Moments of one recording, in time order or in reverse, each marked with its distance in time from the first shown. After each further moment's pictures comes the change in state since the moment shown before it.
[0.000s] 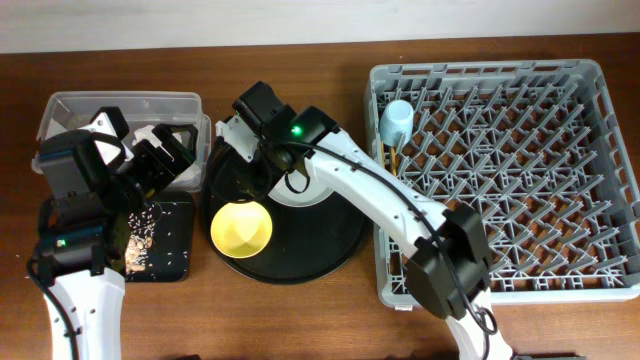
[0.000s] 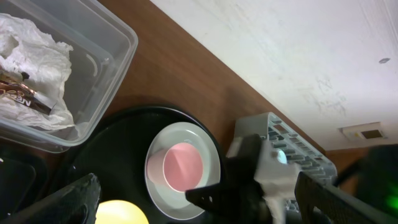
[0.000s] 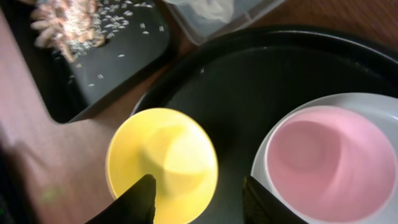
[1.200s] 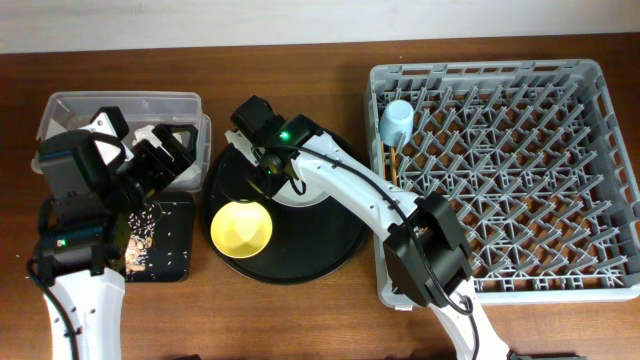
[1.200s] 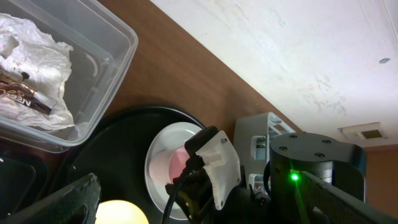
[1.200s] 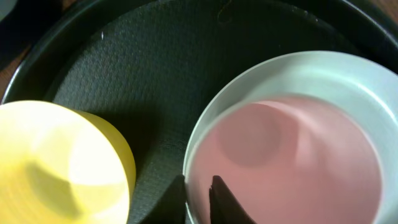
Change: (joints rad) left arm 0.000 0.000 0.000 0.000 0.000 0.000; right arm 0.000 0.108 0.000 -0.003 0.231 0.001
